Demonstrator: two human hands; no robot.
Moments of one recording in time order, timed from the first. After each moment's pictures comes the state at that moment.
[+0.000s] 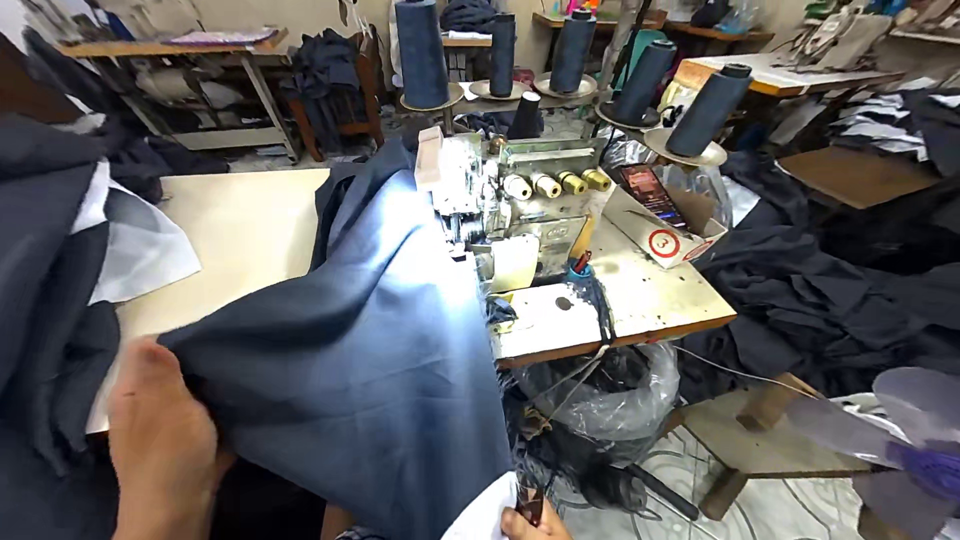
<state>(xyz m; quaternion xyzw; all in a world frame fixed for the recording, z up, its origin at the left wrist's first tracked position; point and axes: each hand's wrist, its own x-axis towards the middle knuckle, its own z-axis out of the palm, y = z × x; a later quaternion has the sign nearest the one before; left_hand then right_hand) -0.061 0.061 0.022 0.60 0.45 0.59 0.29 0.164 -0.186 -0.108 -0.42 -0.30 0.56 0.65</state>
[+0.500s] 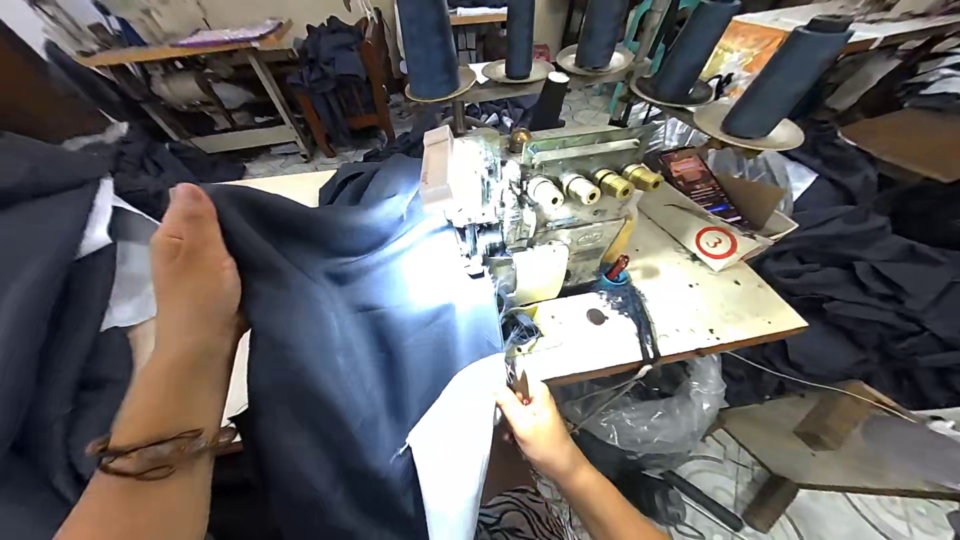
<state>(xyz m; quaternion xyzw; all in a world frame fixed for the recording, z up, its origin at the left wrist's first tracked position) 0.003 0.180 0.091 0.67 0.42 0.55 0.27 0.204 -0.045 -0.065 -0.54 -0.37 0.40 0.64</state>
